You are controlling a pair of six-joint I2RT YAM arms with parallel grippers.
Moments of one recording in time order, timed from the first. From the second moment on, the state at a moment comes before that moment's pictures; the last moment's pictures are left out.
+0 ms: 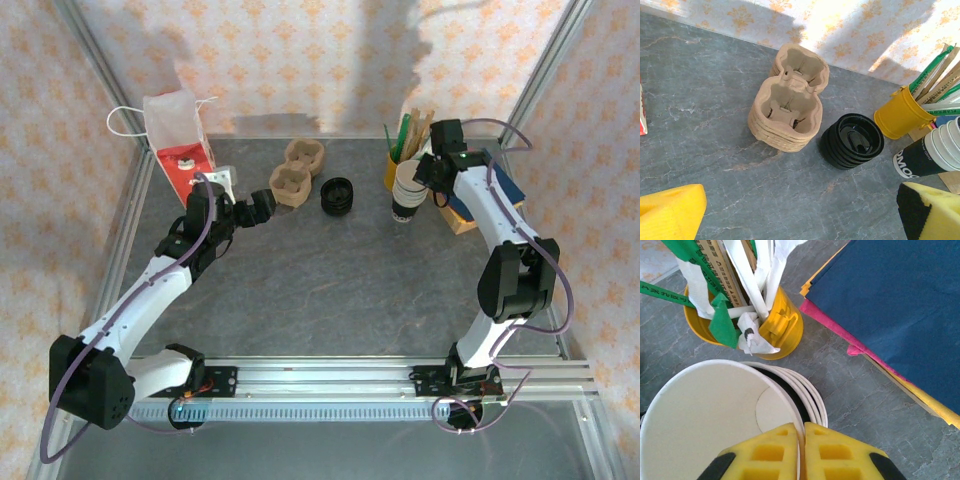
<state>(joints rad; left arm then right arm) -0.28 1.14 0.87 -0.18 0.00 -0.49 0.13 1.72 1.56 -0.79 0.12 0.56</state>
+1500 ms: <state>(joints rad) -0.28 1.00 0.82 -0.13 -0.15 -0.53 0.74 1.41 1.27 -0.69 0.13 0.64</state>
